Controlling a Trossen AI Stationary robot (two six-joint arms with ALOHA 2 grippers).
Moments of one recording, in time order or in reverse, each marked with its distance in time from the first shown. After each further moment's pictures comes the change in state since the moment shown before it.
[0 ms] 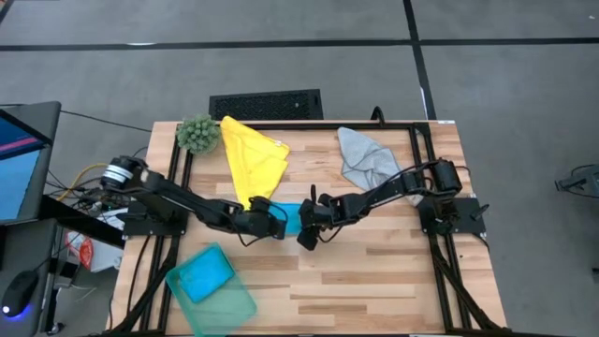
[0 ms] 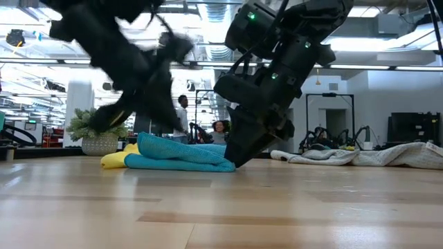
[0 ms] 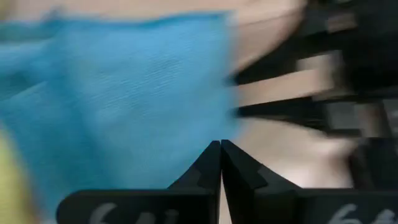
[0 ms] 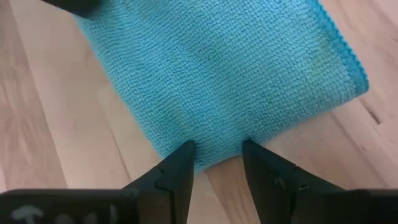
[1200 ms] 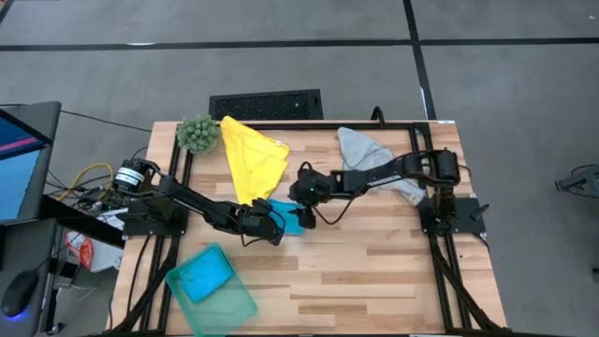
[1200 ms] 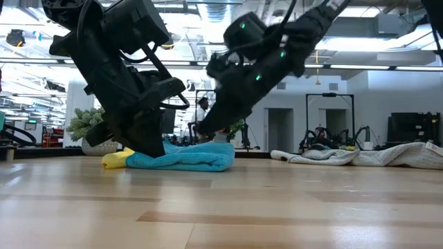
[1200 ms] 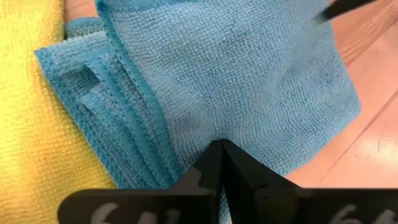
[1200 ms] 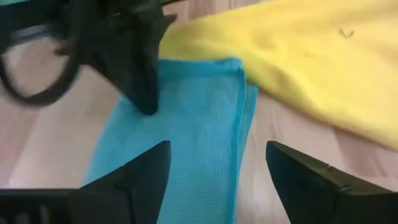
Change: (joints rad) left arm 0.026 0.103 0.000 -0.136 -0.012 0.243; right arm -0.198 -0.019 -0.001 0.269 -0.216 -0.679
